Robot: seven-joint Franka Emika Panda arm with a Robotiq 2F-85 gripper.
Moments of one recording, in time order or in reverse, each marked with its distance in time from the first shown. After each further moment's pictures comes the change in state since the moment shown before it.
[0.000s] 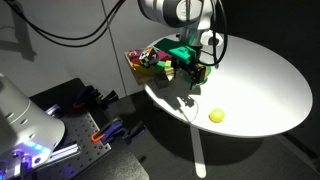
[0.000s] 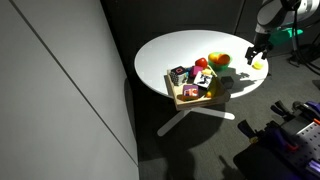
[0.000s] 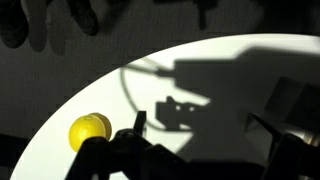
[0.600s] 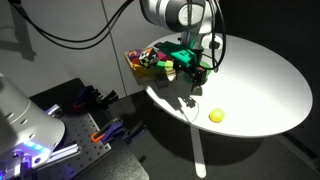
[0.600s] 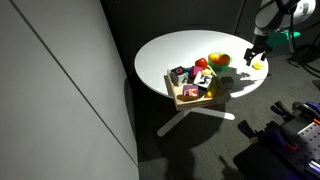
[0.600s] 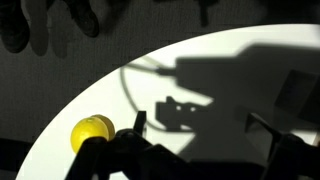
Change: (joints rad) arm 0.000 0.036 -0.004 0.022 0.000 0.013 0.033
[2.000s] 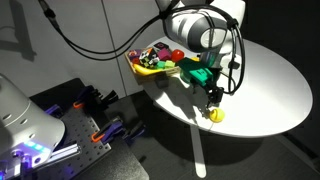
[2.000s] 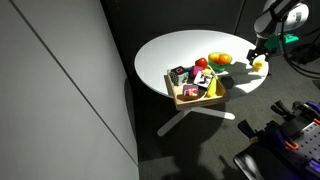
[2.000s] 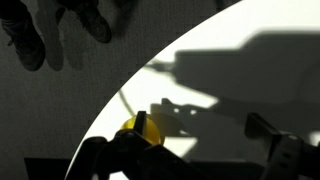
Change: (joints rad) arm -0.079 0.196 -0.030 0.184 0.019 0.013 0.065
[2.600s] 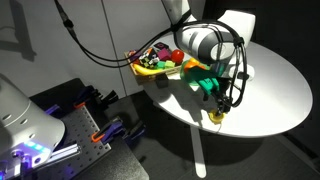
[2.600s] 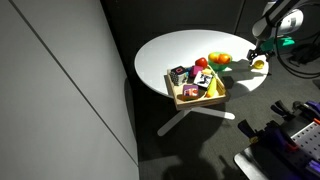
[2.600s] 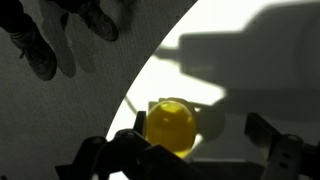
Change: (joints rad) arm -0.007 0.128 -0.043 0.128 0.033 0.029 0.114
